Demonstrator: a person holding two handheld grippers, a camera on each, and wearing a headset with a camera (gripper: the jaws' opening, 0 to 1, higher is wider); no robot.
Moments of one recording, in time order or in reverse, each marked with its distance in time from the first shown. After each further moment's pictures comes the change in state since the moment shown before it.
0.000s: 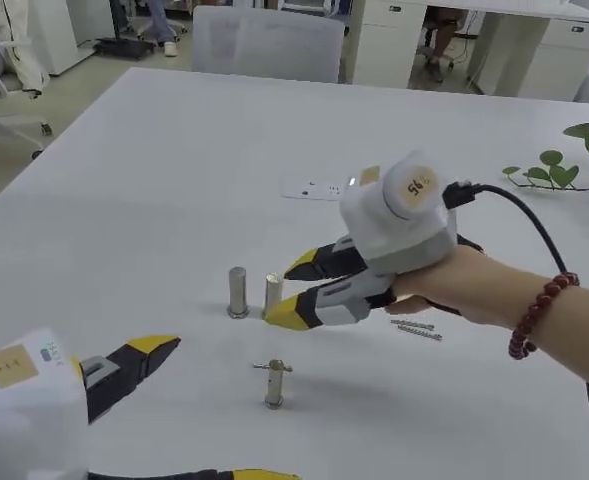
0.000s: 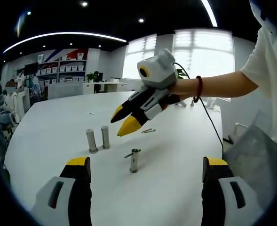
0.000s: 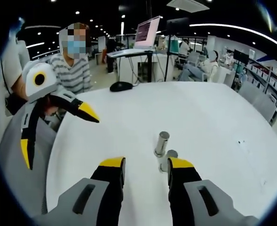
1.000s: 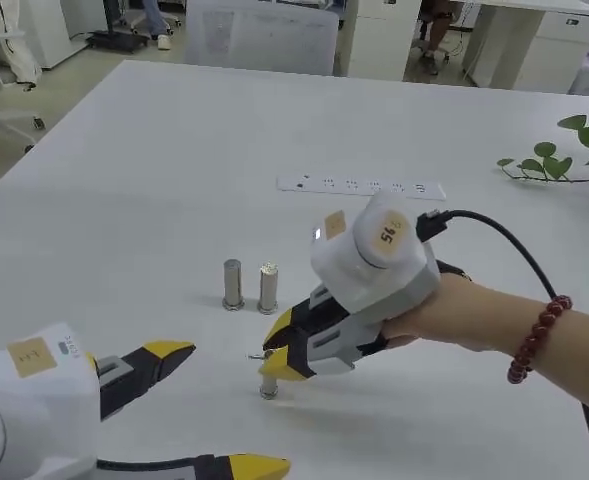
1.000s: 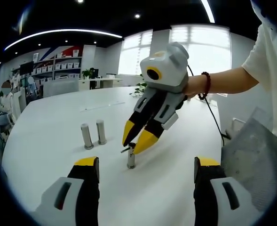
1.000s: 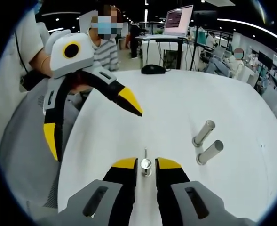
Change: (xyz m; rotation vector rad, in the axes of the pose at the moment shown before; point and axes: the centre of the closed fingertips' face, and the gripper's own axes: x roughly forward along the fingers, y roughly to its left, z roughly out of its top) left arm 0.009 -0.002 -0.014 0.018 0.043 -0.037; right arm 0.004 0.070 -0.030 -0.123 0.120 0.192
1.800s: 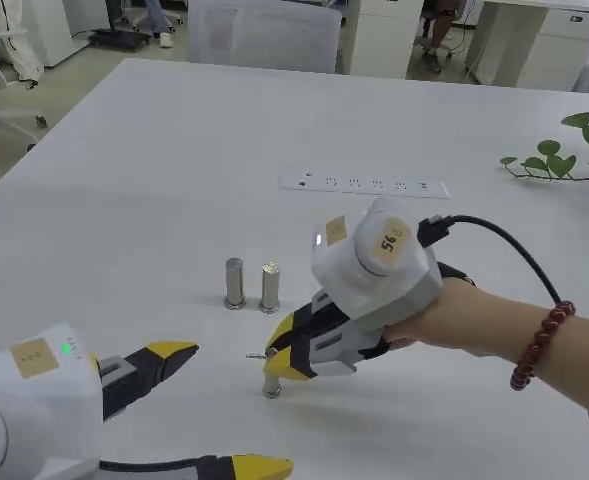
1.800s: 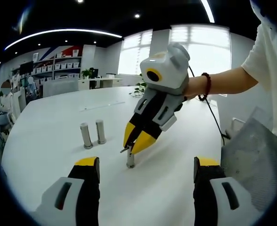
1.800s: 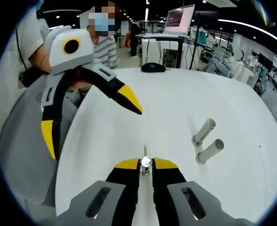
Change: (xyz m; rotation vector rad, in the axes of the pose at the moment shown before) left arm 0.001 -0.001 -0.001 -0.002 0.002 -0.001; right arm 0.004 -0.001 -0.004 -0.015 0.018 -0.018
